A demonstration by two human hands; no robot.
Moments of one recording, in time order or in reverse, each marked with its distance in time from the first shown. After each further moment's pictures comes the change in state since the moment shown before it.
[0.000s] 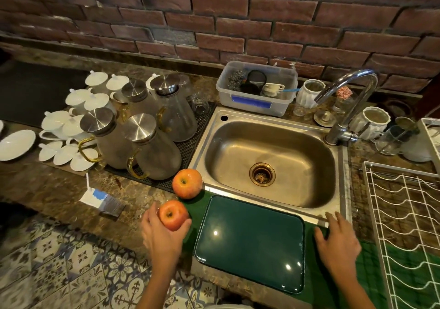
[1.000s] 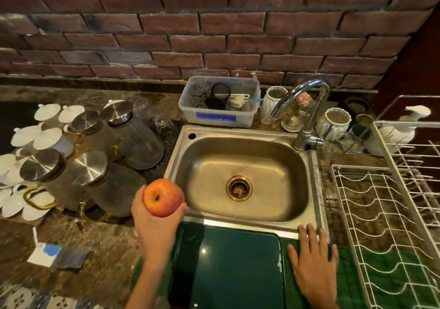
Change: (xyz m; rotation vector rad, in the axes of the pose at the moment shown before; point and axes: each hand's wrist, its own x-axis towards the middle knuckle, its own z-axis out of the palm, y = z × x) left_hand 0.018 0.122 0.026 -0.378 0.019 0.249; right_hand -0.001 0.014 0.022 -0.258 -0.159 -0.020
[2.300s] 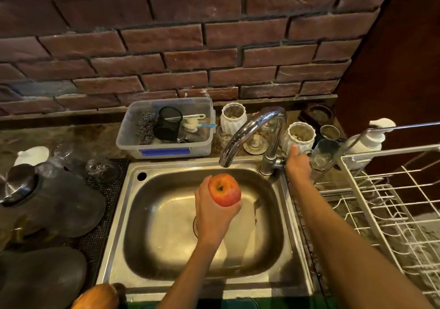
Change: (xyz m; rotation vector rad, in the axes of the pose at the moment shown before) left_hand 0.016 0.081 0.261 0.086 -0.568 0.127; right_hand 0.292 -0.026 -0.191 1.196 0.245 0.577
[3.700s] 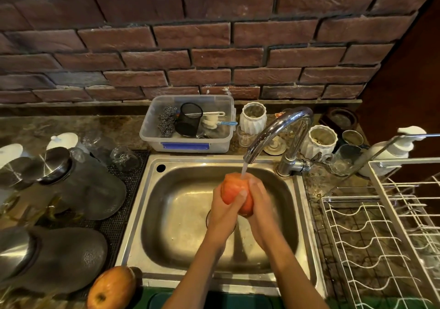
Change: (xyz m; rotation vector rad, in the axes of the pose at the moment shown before) left_hand -0.020 0.007 -0.028 -0.490 -0.211 -0.170; right_hand -0.166 0.043 0.039 0.439 -0.703 -0.058
